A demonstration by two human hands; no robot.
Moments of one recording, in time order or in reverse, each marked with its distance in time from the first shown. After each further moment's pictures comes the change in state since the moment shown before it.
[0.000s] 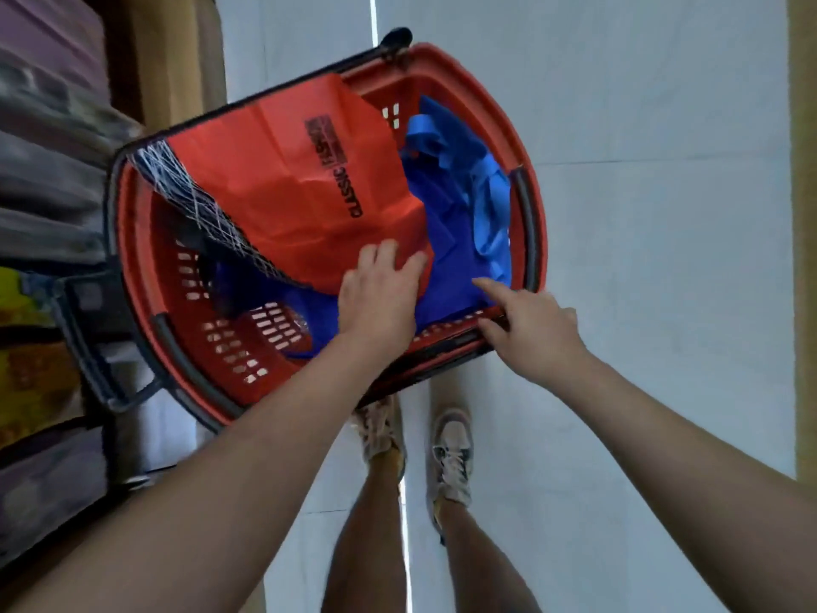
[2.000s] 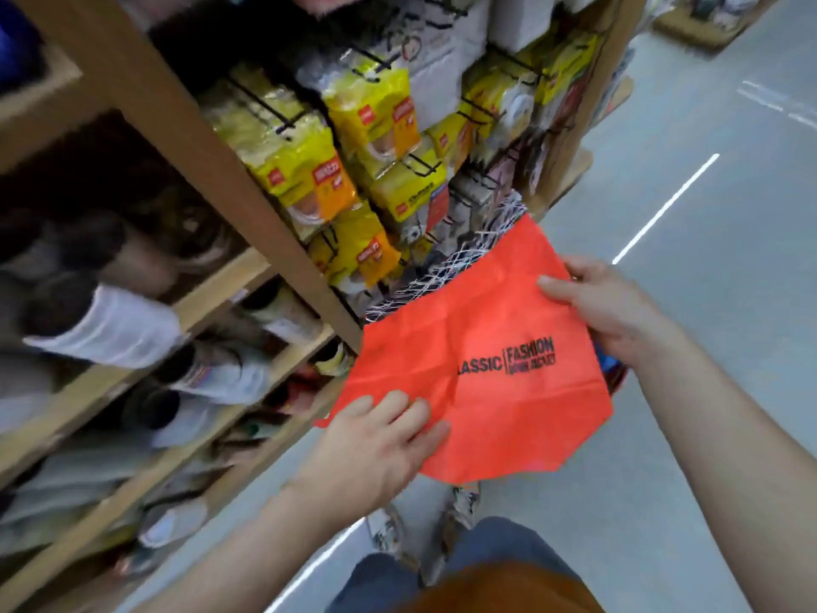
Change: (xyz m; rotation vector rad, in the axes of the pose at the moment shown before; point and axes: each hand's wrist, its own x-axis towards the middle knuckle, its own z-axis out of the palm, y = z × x) left_hand -0.539 0.132 -0.203 0.261 0.522 -0.183; right_hand -0.343 -0.193 -0.264 0.695 -0.473 -0.581
